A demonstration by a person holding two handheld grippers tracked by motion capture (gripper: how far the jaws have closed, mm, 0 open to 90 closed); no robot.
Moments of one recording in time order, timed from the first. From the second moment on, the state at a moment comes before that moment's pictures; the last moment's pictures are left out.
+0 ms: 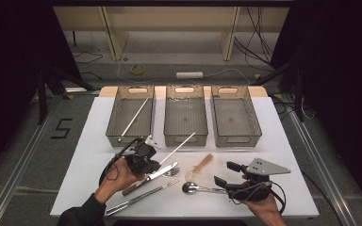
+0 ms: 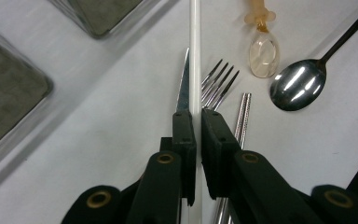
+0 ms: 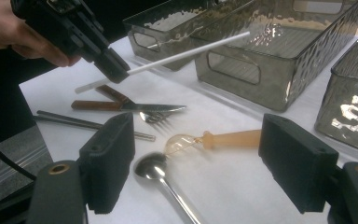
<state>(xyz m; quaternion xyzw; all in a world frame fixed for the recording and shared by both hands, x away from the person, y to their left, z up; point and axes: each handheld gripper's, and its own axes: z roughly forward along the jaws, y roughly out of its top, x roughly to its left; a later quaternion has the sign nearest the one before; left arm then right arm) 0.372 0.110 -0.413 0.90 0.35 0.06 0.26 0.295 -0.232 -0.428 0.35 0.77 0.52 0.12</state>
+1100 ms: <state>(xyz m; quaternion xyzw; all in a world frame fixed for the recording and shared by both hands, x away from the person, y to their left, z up) 0.409 0.156 -0.376 0.85 0.40 0.11 0.33 0.297 -0.234 -0.430 0.35 0.77 0.52 0.12</state>
